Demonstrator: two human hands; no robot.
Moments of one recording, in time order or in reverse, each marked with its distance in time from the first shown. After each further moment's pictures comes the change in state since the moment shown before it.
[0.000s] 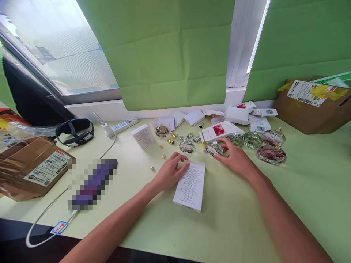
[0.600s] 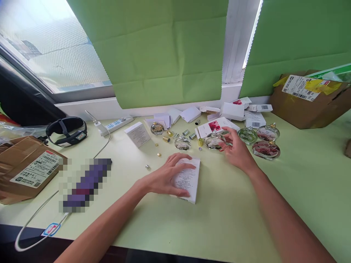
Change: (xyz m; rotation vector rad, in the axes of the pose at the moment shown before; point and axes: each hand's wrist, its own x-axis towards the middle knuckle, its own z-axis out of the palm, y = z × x) left_hand -0.004 0.003 -0.016 0.057 -0.305 0.411; right_hand 0.004 0.010 -0.006 0.367 0.166 -0.007
